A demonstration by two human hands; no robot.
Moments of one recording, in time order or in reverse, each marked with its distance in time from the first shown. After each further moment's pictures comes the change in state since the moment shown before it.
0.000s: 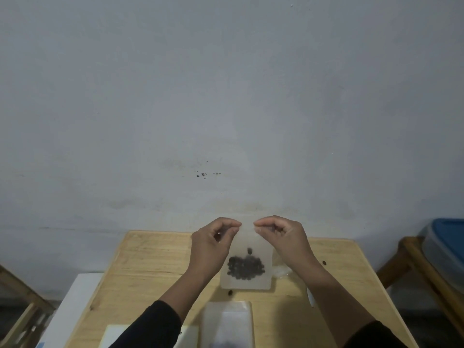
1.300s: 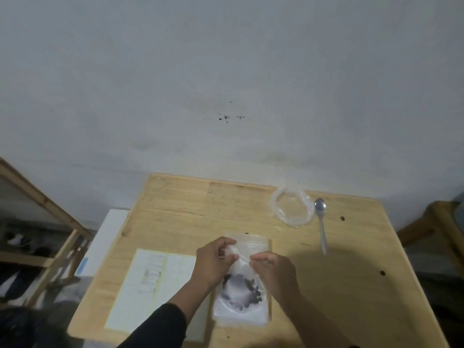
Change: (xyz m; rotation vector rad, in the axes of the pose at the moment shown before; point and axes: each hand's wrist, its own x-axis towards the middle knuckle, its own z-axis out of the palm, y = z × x) left_hand -0.114 -0.098 -0.009 0.284 -0.214 -0.432; right_hand -0.122 0.096 0.066 -0.197 -0.125 0.466
